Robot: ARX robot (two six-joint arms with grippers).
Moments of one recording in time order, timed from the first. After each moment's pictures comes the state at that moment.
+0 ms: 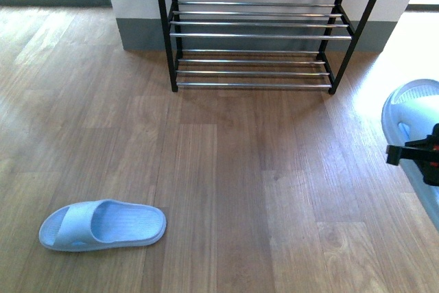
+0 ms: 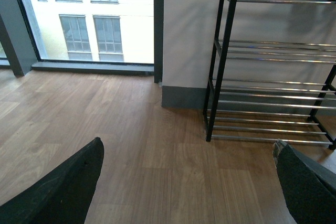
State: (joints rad) left arm 0.00 0.02 0.01 0.00 0.00 -0.01; right arm -0.03 1.79 0.41 0.74 0.08 0.17
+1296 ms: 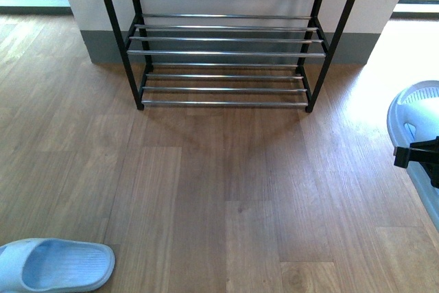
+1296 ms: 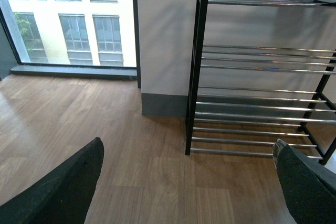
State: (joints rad) left arm 0.00 0.02 0.01 0.00 0.00 -0.01; right arm -0.03 1.77 0.39 0.74 0.07 0.17
